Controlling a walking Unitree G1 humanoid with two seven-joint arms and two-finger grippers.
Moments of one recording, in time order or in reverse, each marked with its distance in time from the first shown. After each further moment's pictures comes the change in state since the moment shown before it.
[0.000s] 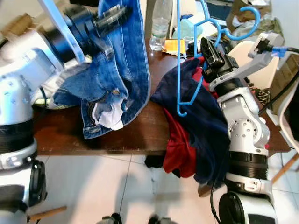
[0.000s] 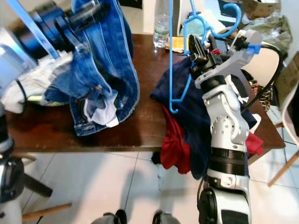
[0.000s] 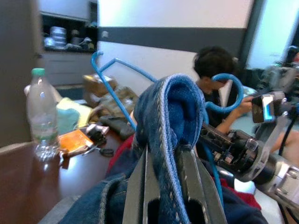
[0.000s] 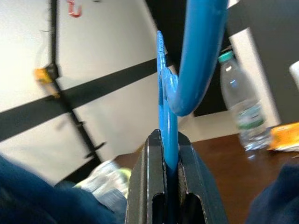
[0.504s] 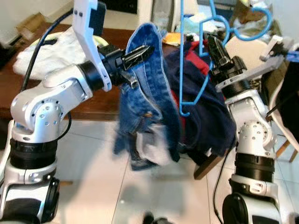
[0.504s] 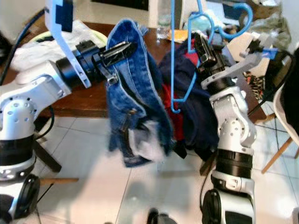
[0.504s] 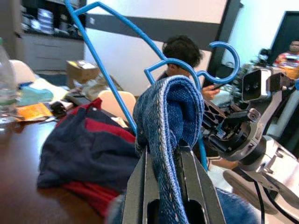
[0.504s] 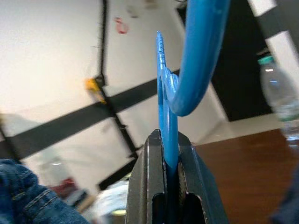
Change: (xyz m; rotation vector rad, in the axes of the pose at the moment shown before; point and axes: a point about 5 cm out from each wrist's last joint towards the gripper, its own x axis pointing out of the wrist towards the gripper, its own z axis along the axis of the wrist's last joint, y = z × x) left arm 0.009 -0.016 -0.019 -0.071 0.009 -0.037; right arm -0.008 -0.003 0.013 0.102 -0.052 0.089
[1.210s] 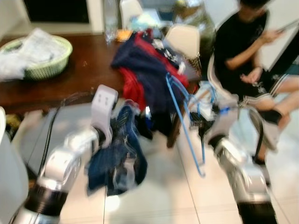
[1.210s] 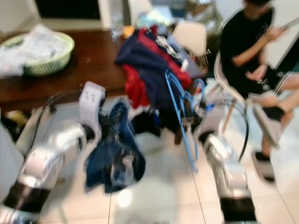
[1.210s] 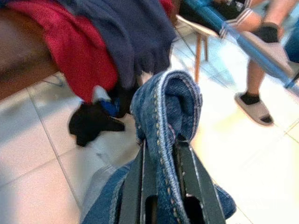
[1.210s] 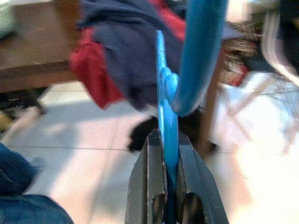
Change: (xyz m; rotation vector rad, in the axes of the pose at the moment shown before) left arm -0.090 0.013 -0.173 0.095 0.505 0.533; right arm -0.129 -0.028 -0.095 -0.446 0.616 -0.343
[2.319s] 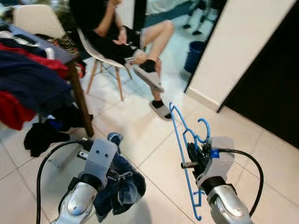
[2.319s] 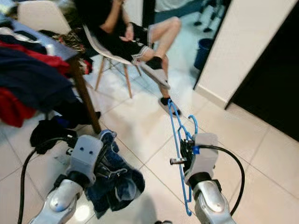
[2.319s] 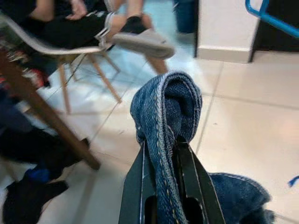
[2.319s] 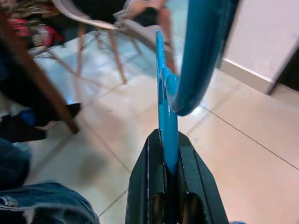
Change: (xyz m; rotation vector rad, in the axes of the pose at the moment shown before) left arm -0.053 -0.047 -0.037 0.175 -0.124 0.210; right arm -0.057 0.040 -0.026 -0.002 0.069 -0.138
